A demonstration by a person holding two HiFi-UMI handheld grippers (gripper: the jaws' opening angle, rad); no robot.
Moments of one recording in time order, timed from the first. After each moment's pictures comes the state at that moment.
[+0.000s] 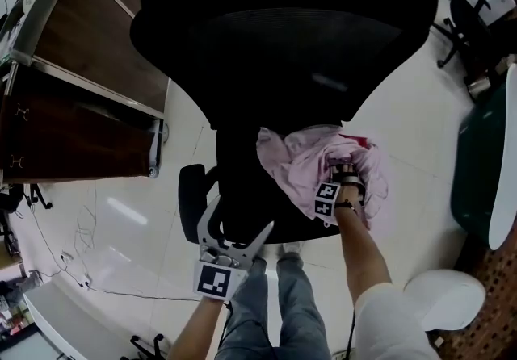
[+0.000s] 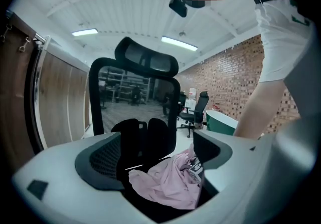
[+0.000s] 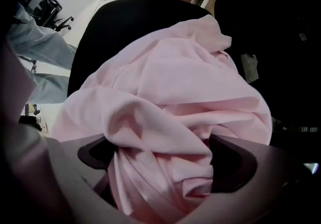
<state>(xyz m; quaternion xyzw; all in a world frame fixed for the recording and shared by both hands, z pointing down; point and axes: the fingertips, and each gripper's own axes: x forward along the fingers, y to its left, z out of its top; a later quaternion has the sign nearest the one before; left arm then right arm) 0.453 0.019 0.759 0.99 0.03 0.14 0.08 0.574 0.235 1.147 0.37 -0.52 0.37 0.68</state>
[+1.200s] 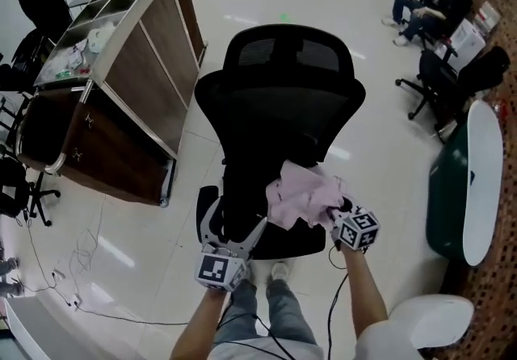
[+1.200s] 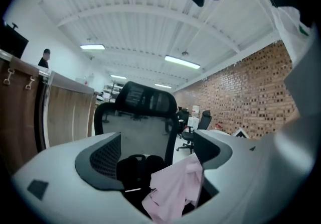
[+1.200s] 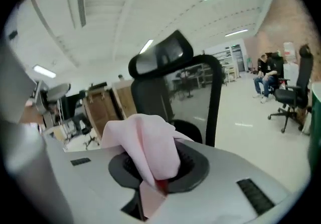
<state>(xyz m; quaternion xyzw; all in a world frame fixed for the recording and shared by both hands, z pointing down) 0.409 0.008 0.594 1.00 0.00 0.06 0.08 0.568 0.196 0.727 0.83 -0.48 0.28 -0.02</state>
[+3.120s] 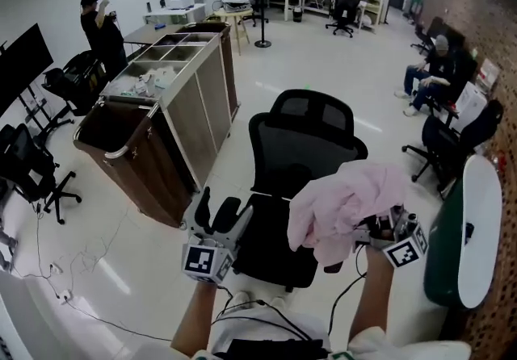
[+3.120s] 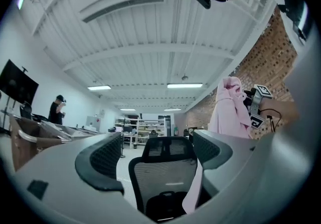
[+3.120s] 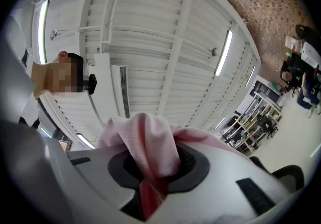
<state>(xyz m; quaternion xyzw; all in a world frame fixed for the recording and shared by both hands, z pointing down) 0.308 0.004 0.376 0.99 -0.09 -0.09 -0.01 0.474 0.262 0.239 0.71 -0.60 -0.15 -0.33</state>
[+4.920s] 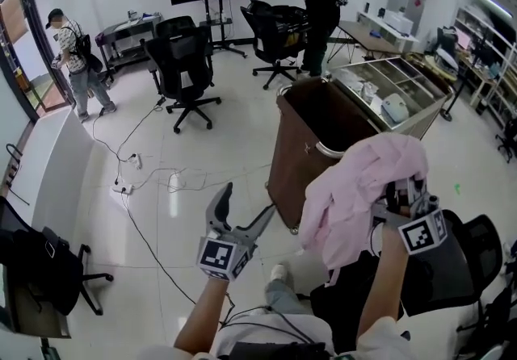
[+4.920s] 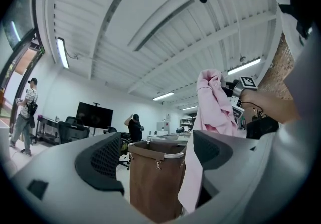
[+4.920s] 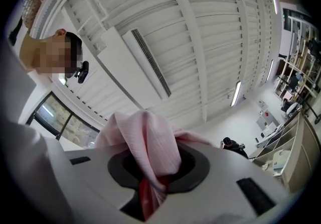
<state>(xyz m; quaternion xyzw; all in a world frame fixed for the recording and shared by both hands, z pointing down) -0.078 -0.330 0.371 0.89 -0.45 -0.08 -0.02 0.200 -0.311 0.189 0.50 -0.81 -0.09 -0.30</state>
